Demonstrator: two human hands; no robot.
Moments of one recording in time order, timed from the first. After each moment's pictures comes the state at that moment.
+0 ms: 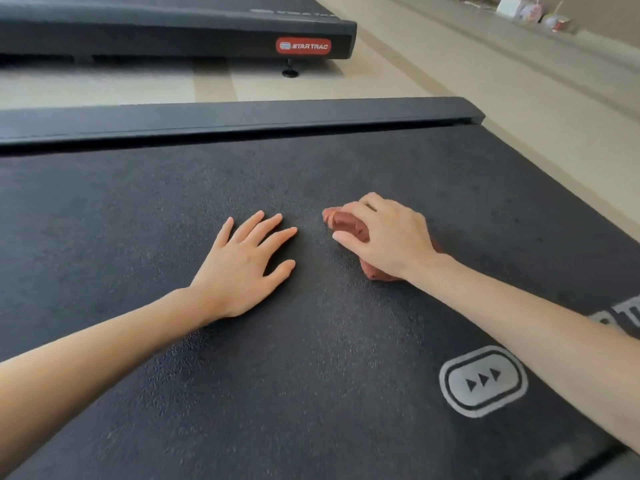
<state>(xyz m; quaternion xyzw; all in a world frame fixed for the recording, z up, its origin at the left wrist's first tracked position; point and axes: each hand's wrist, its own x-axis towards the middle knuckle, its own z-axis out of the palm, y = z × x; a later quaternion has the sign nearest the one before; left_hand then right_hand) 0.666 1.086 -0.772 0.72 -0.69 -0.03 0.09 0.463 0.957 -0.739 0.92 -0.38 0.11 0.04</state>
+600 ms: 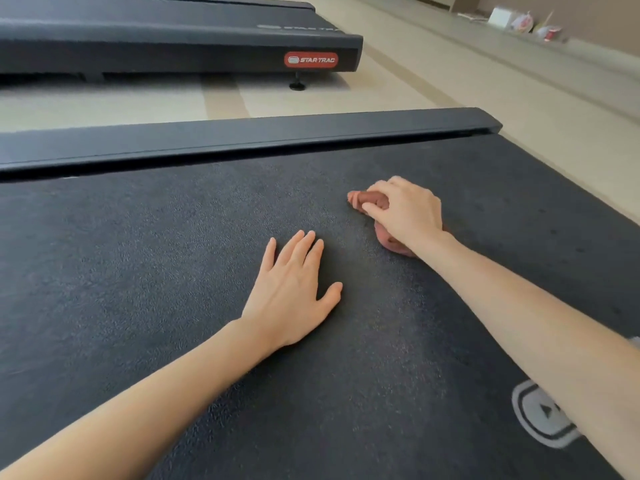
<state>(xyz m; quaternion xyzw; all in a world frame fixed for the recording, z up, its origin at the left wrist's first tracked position) 0.667 1.087 -0.772 0.72 -0.69 -0.01 0.10 0.524 0.906 -0.745 0.86 -0.48 0.16 0.02</state>
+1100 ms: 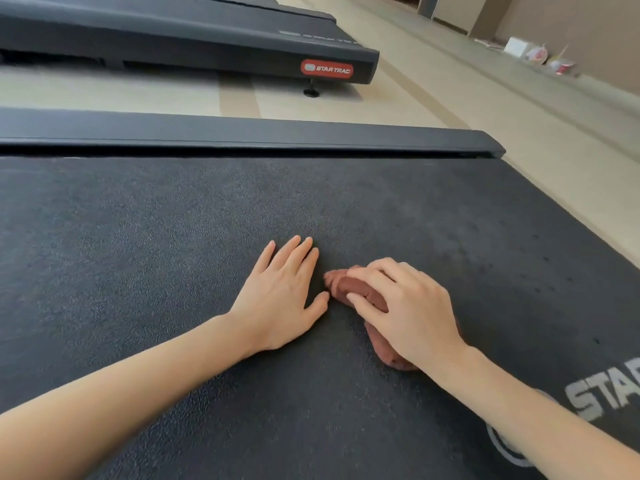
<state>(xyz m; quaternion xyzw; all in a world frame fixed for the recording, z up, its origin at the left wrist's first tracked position) 0.663 1.095 -0.770 0.71 -0.70 0.00 0.10 0.474 1.026 -0.755 0.92 -0.32 0.22 0.07</state>
